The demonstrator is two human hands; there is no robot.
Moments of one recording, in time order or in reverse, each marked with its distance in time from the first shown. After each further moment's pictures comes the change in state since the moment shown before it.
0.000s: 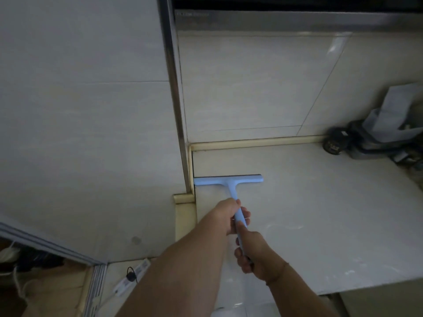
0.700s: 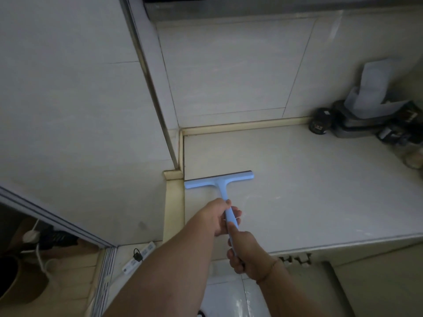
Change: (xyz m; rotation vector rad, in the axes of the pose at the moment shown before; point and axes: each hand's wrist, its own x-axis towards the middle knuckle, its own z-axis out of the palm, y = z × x) left_hand -0.053 -0.082 0.024 -0.028 0.041 -0.025; right_hand -0.048 0.072 -0.042 -0.002 -0.057 0.002
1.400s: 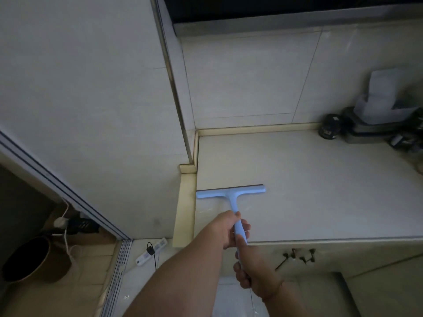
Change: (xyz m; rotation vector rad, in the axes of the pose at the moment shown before) left_hand -0.044 -0.068 0.004 -0.002 0.040 0.025; right_hand -0.051 0.056 -0.011 -0.007 -0.011 -0.019
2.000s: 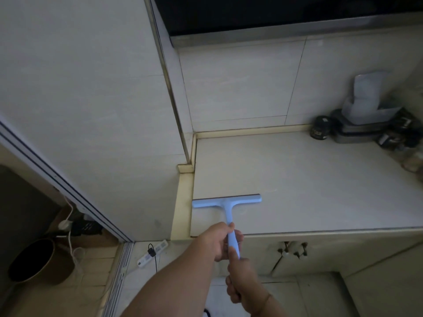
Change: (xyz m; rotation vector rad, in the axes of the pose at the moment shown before) left_hand -0.016 -0.047 -0.007 0.020 0.038 -0.029; right_hand -0.027 0.047 0.001 -0.037 0.058 -0.059
